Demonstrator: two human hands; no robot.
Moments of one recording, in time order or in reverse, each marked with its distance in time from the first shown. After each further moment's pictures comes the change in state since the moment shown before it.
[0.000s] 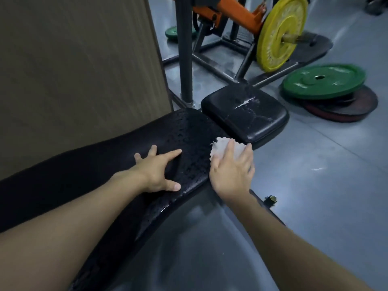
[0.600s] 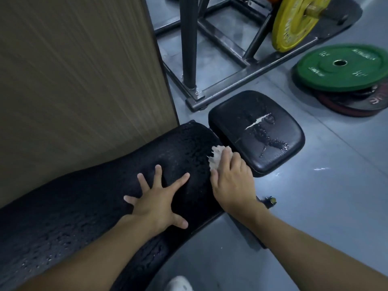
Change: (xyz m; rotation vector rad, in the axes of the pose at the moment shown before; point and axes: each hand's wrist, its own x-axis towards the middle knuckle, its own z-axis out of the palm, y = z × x) left_hand 0.023 0.004 -0.022 -0.060 -0.188 -0.068; right_hand 0.067 -0.022 -0.017 -0.390 -0.205 -0.313
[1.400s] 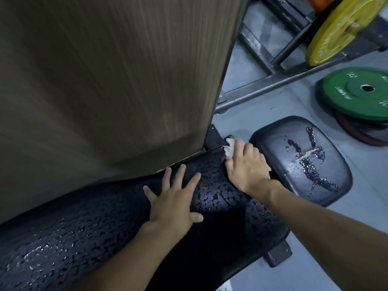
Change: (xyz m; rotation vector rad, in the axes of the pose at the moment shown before) left_hand 0.041 -0.061 -0.049 0.046 0.109 0.072; right_hand 0.120 -0.072 -0.002 -0.196 -0.161 -0.070
